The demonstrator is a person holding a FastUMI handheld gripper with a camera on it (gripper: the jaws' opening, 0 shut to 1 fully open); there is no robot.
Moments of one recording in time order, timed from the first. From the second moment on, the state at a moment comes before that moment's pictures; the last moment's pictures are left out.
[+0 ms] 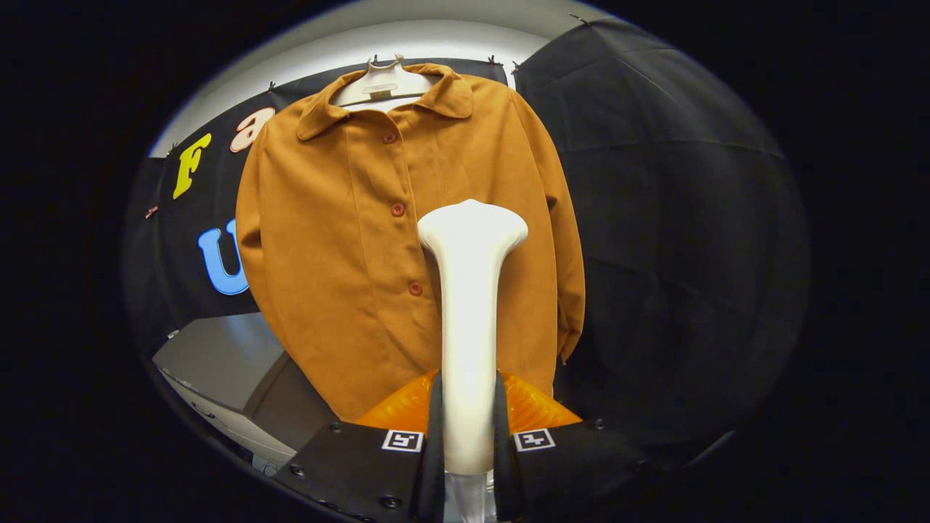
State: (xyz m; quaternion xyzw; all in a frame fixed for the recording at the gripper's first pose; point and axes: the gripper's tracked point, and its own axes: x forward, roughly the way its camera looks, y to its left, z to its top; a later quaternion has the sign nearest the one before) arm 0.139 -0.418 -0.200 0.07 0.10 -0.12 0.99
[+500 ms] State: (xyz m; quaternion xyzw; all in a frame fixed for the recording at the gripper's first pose) arm 0.115 -0.417 -0.298 0.09 0.19 -0.14 0.97
